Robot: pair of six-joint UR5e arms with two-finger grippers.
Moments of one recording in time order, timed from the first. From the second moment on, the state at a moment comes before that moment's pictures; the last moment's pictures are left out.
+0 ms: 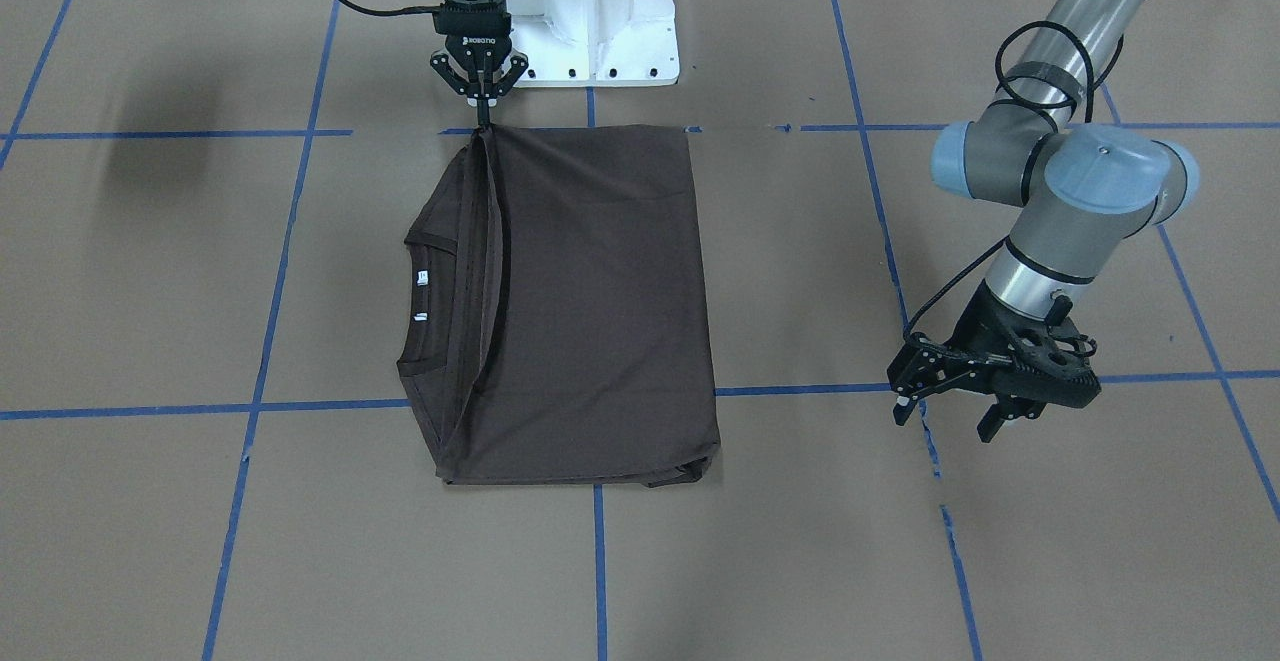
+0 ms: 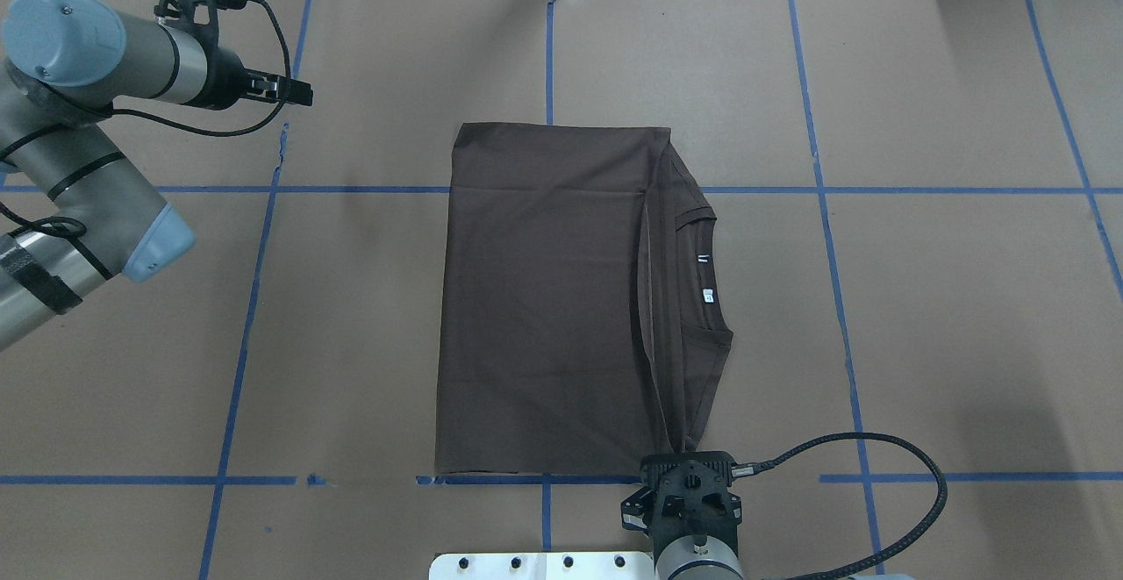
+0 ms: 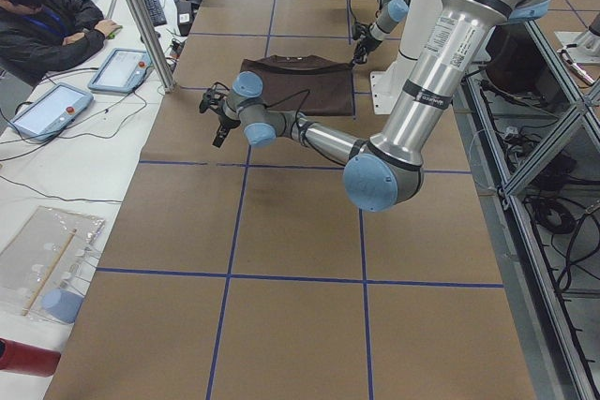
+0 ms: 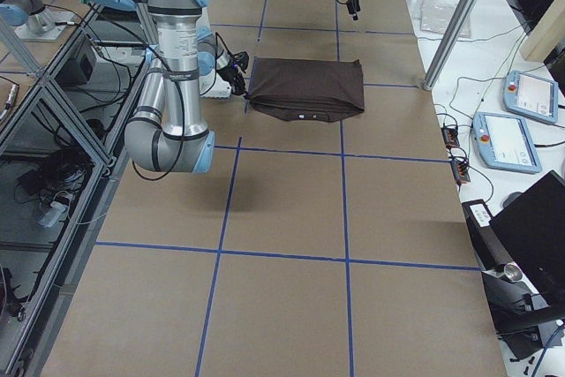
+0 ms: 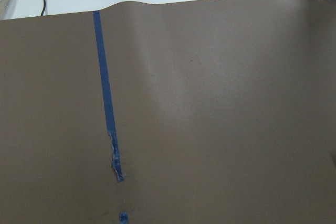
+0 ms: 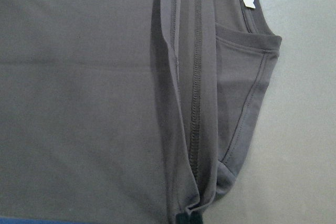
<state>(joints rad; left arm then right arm) -0.93 -2.02 -1.39 -2.33 -1.88 -0.84 -0.10 -1.26 2.03 -1.69 1.02 1.64</state>
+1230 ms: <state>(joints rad) -0.80 -1.92 -1.61 -2.32 -1.91 -1.06 0.14 -1.32 2.20 -1.41 1.29 1.61</state>
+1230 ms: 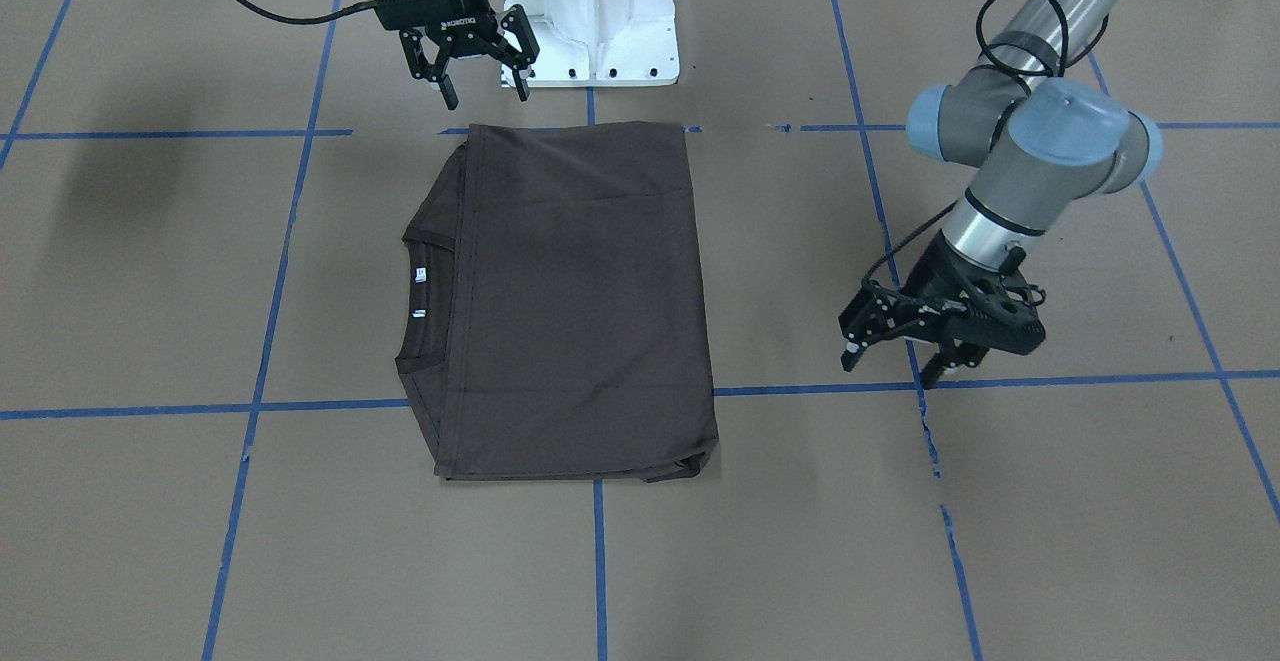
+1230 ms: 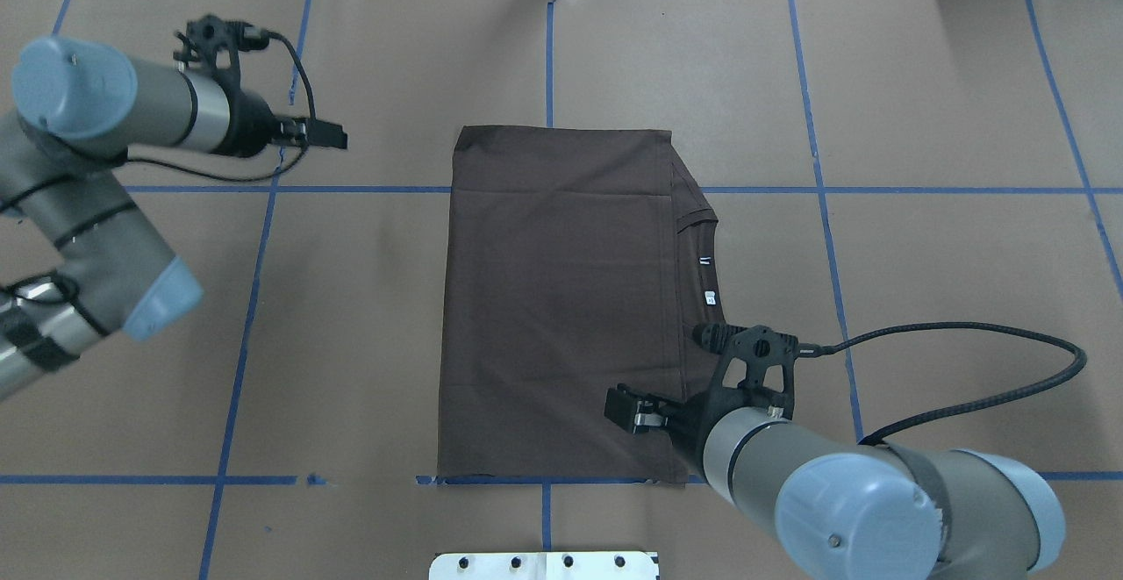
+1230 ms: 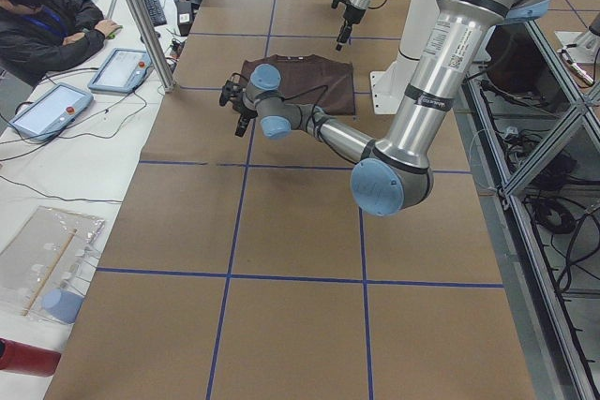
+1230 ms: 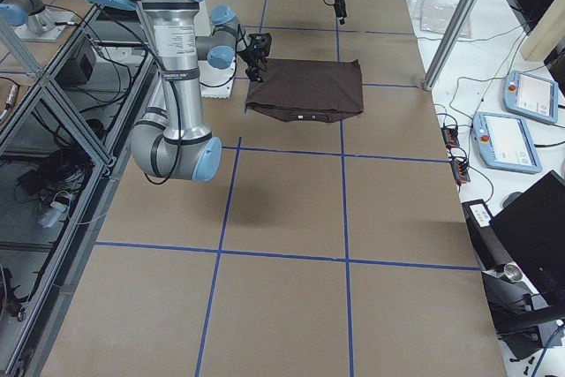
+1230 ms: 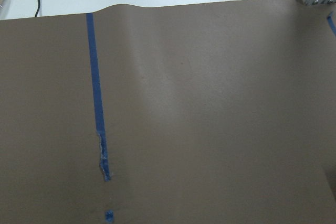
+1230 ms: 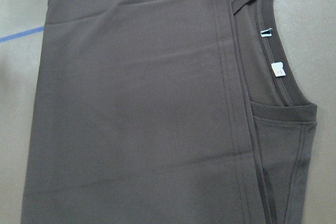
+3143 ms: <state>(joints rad) -0.08 -1.80 -1.90 -2.21 -1.40 -1.93 0.19 -1.34 2.21 -1.38 1.29 1.69</state>
